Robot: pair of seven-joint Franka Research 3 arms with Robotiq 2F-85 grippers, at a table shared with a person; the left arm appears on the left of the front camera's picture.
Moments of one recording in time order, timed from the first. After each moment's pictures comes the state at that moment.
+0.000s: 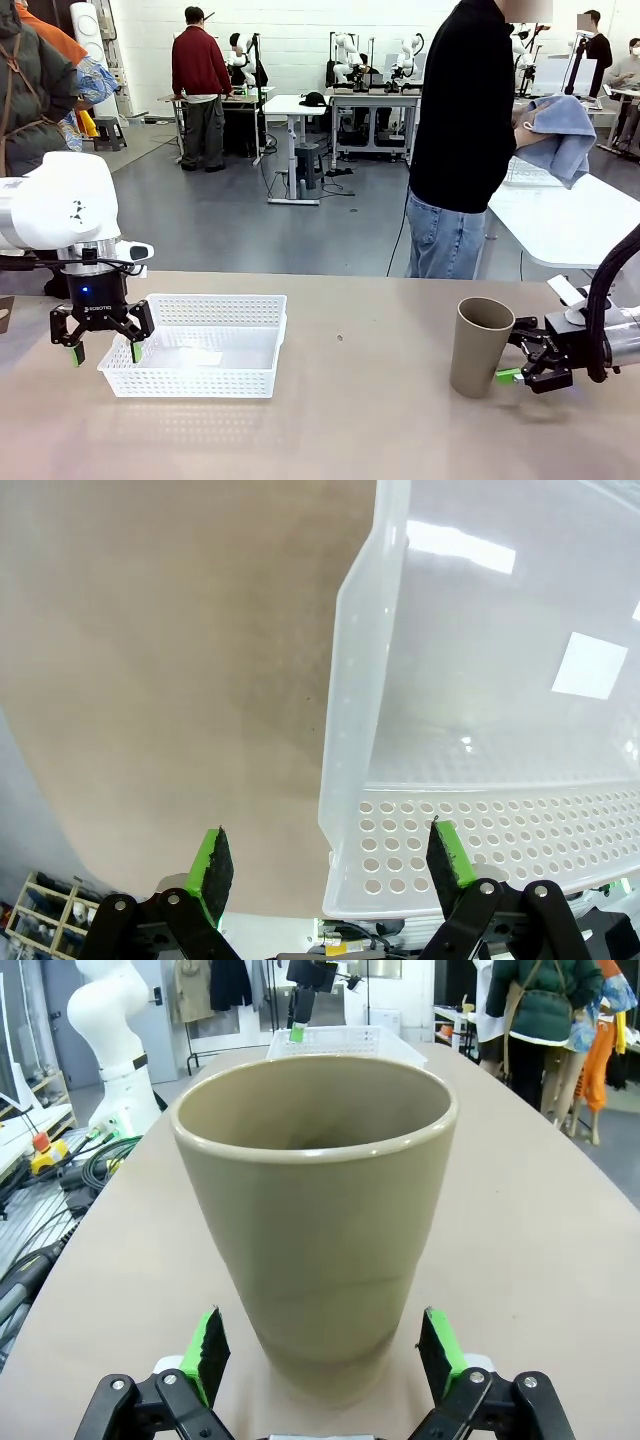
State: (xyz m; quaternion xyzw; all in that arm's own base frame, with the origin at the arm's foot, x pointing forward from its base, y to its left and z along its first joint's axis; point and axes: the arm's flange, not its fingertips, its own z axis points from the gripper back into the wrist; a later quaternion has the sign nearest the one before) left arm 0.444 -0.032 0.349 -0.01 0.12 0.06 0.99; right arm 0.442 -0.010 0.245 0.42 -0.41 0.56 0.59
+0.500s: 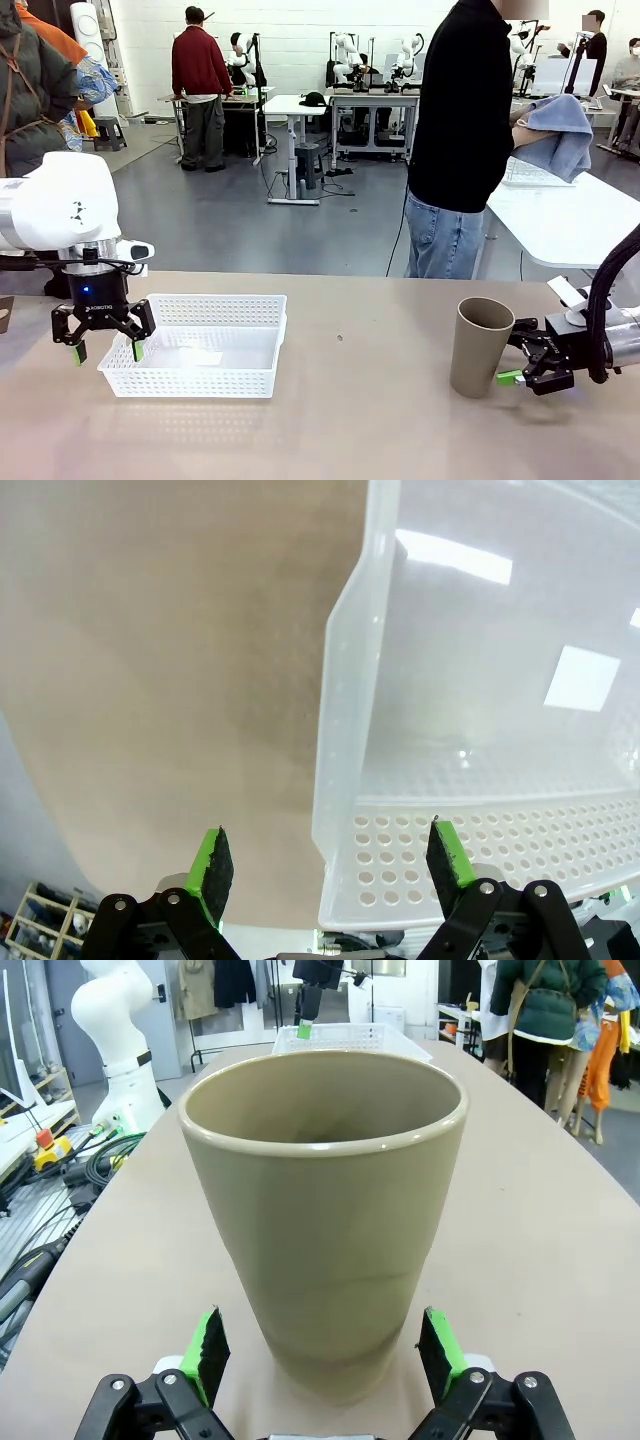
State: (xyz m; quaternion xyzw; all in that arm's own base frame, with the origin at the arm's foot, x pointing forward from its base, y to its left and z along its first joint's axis) left arm 0.447 -0.034 0.349 -0.01 0.10 0.06 0.99; right arm 0.441 -0.010 0.244 0.42 -0.40 0.56 0.58
